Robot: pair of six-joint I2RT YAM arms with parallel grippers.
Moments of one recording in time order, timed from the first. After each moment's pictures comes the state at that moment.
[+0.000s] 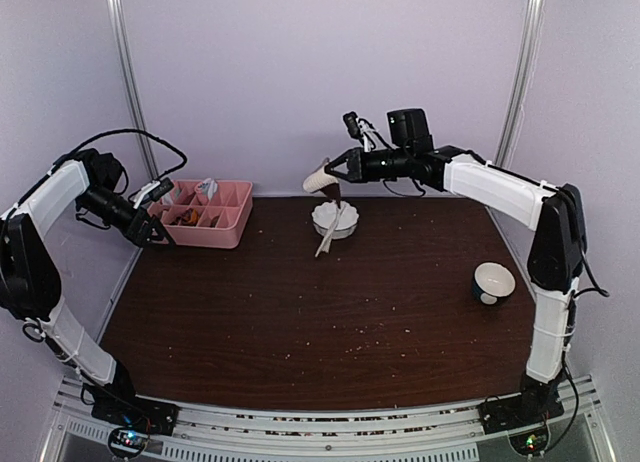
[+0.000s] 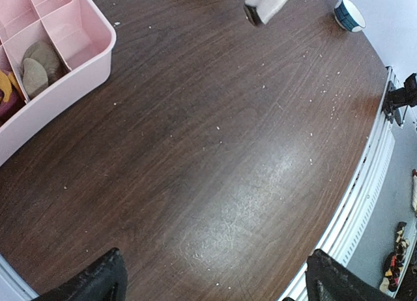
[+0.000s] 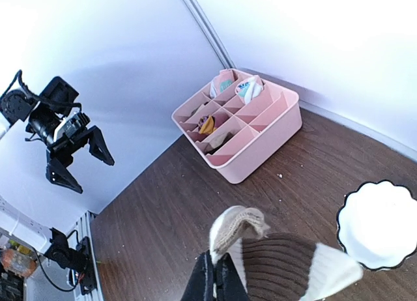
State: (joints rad) left arm 0.13 1.59 1.50 -1.35 0.69 0.78; right arm 0.57 1.98 1.83 -0.20 -0.57 0.32
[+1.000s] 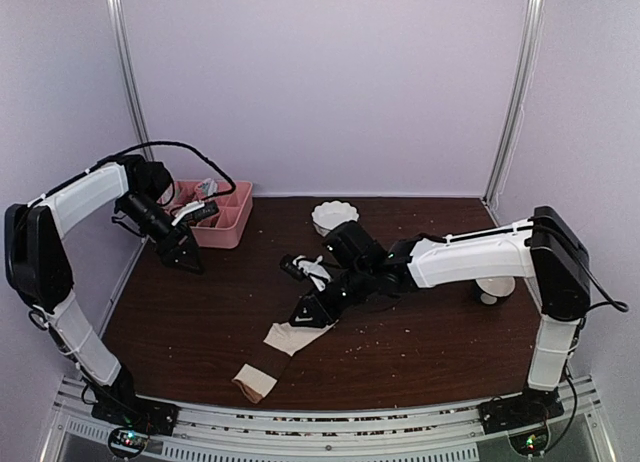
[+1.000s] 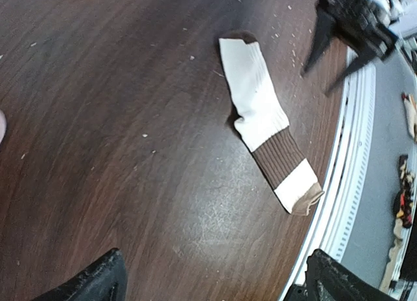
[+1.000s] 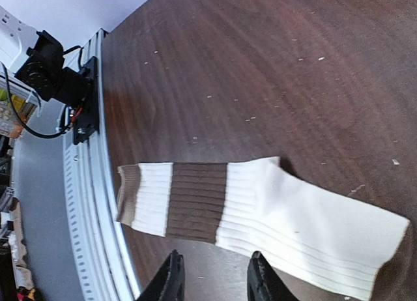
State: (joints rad) left arm -0.13 1.67 1.48 -1.35 0.65 0.88; right arm 0.99 1.90 1.31 -0.20 -0.48 0.18
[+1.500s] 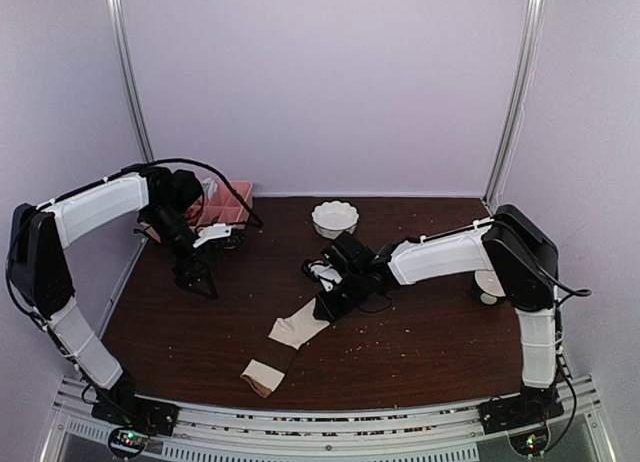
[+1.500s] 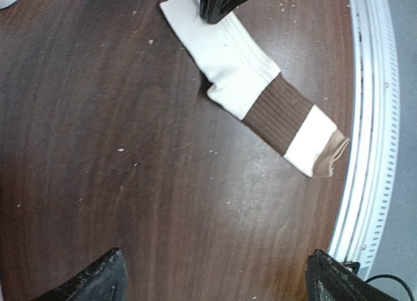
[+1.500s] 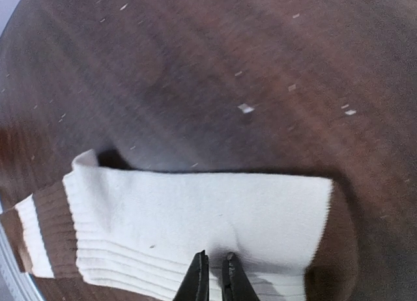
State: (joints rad) left arm -0.35 1.66 1.40 -1.27 0.50 0.98; right arm 0.90 2.08 1.36 -0.27 -0.24 0.28
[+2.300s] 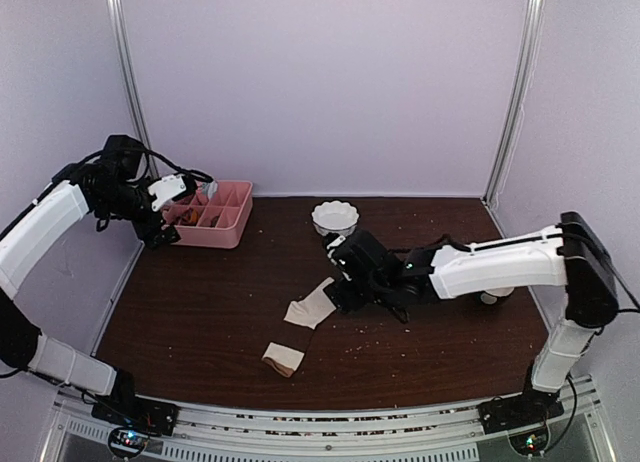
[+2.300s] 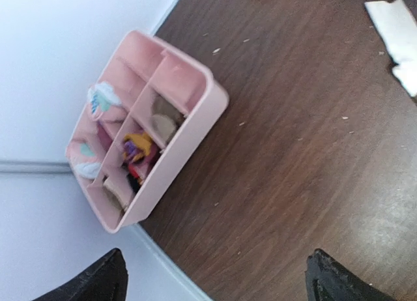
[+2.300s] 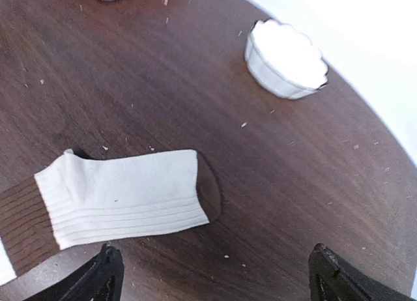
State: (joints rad) left arm -0.20 1.31 1.32 -0.89 0.03 0.83; right arm 1.03 1.77 1.19 -0.26 0.53 0.12
